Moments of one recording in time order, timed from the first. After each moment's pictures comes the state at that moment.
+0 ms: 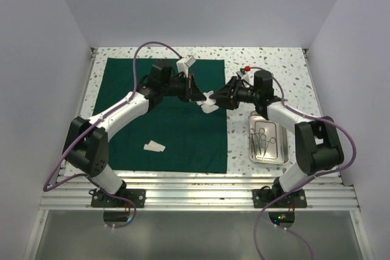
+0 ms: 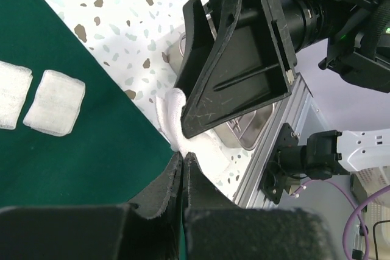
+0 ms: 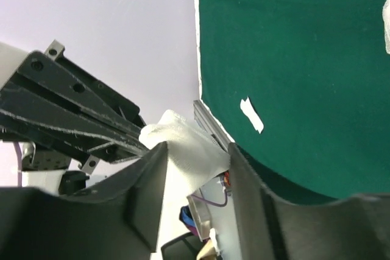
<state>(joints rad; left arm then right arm) -0.50 1.62 1.21 -0.07 0.66 -0.46 0.25 1.61 0.93 0.24 -0.87 1.13</state>
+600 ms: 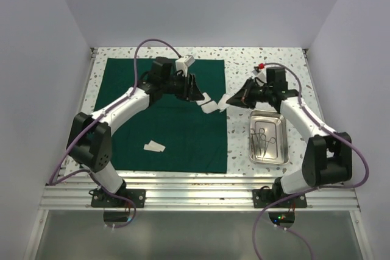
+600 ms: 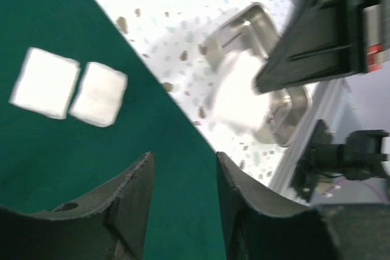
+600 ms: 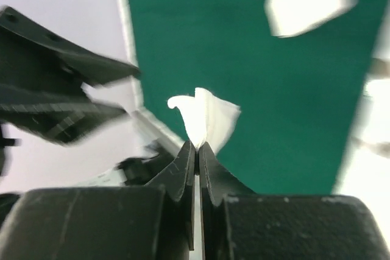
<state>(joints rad) -0.48 1.67 1.25 -0.15 0.63 -0.36 0.18 1.51 1.03 -0.26 -0.74 0.81</state>
